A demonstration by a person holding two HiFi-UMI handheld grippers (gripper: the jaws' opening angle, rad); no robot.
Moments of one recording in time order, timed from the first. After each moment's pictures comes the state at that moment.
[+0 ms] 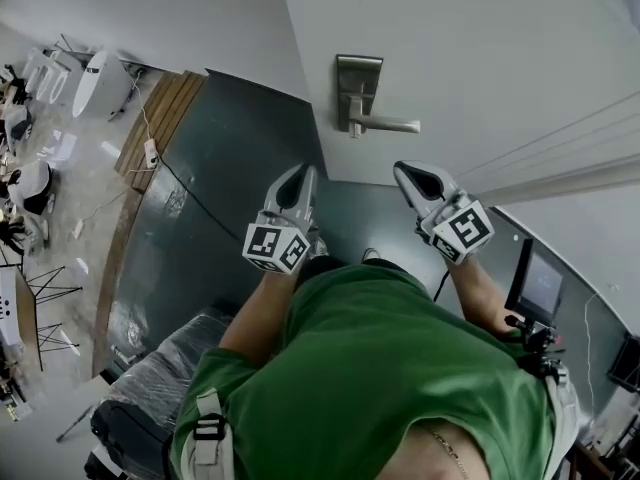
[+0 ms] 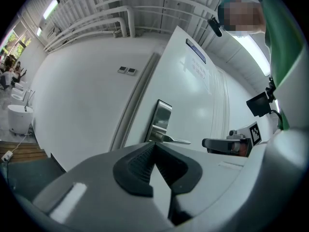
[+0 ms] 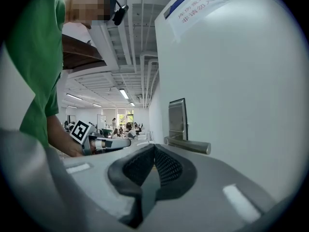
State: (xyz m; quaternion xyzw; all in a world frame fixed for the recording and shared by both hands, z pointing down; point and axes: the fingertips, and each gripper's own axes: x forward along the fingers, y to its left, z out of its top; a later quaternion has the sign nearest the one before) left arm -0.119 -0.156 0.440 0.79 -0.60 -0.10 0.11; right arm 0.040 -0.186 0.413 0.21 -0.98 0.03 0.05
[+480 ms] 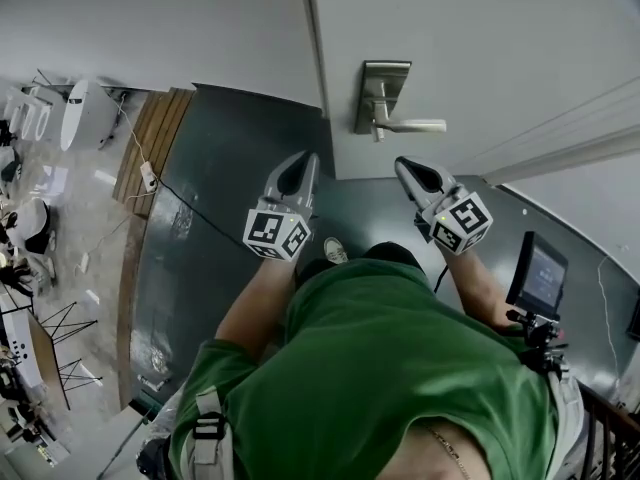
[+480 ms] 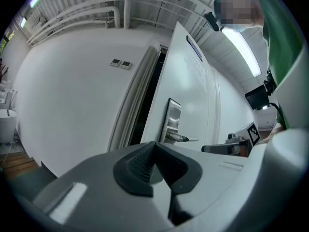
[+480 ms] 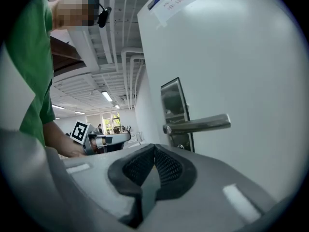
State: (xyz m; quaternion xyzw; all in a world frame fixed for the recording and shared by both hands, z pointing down) left arm -0.174 -0.197 0.459 0.84 -0.53 -0.07 0.10; right arm -0.008 -0.199 0.463 0.29 -0.95 0.11 0.03
